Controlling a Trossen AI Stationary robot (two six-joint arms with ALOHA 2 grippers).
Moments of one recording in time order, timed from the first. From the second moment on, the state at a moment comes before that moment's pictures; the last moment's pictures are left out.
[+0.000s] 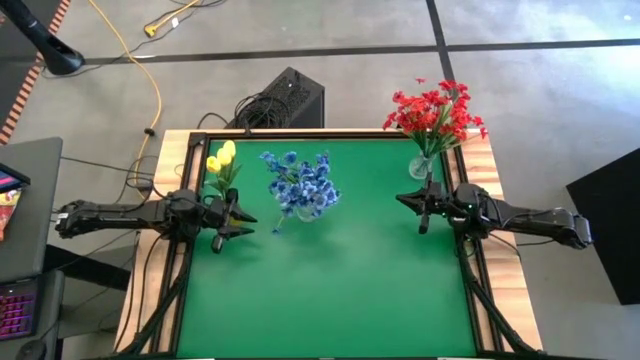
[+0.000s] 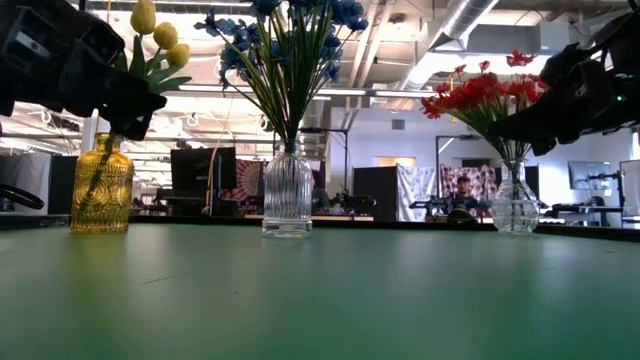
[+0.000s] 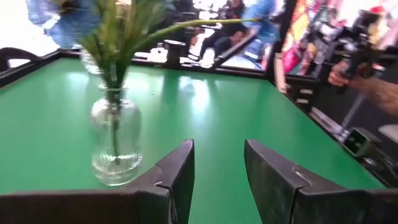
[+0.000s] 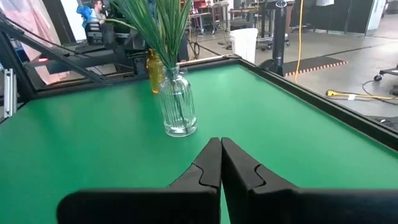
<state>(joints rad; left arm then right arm) 0.08 0.28 0.04 0.12 0.21 -0.14 -0.21 0.14 0.01 0.01 0.05 0.11</state>
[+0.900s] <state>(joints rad) 0.08 0.28 0.04 -0.04 0.03 -0.16 -0.21 0.14 0.01 0.01 0.05 0.13</state>
